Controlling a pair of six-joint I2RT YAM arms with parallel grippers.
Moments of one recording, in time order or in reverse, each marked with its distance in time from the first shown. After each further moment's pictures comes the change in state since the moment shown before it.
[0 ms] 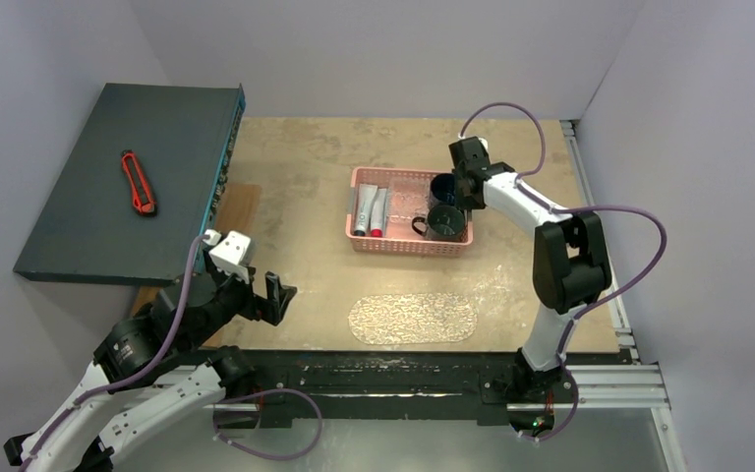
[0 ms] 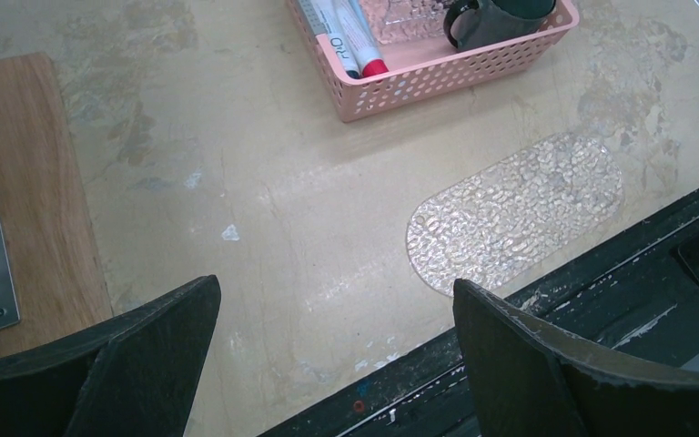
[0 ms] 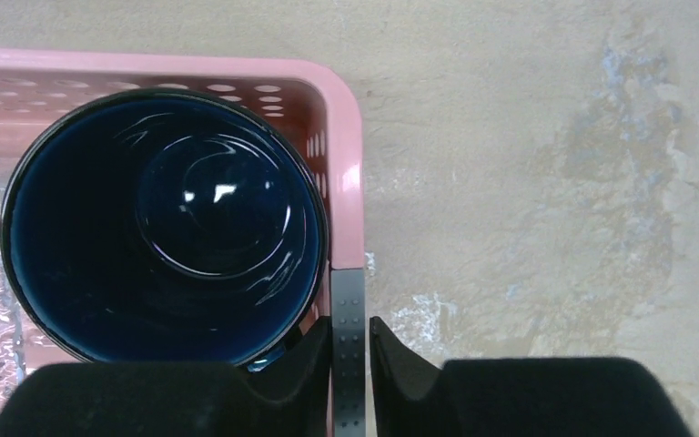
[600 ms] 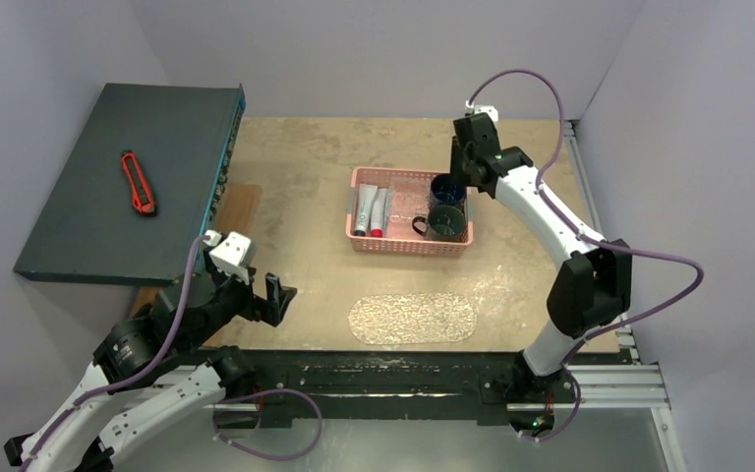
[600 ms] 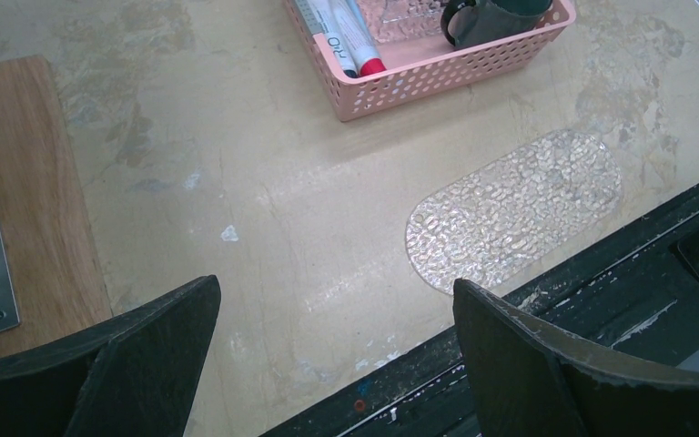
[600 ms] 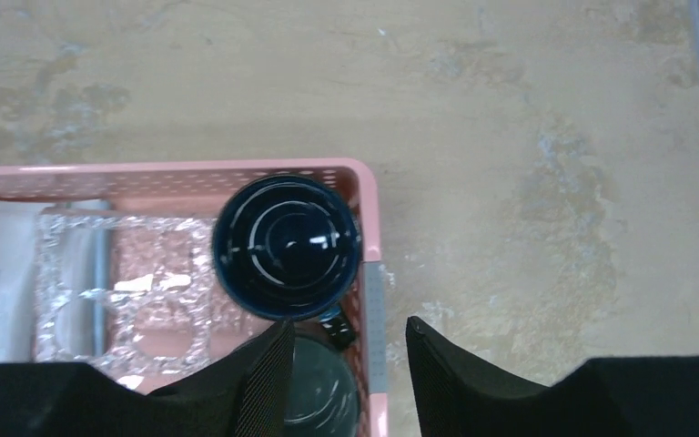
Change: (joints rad) left arm 0.000 -0.007 -0.002 0.000 0.009 0.010; right arm 0.042 -0.150 0.145 -0.114 0.045 0.039
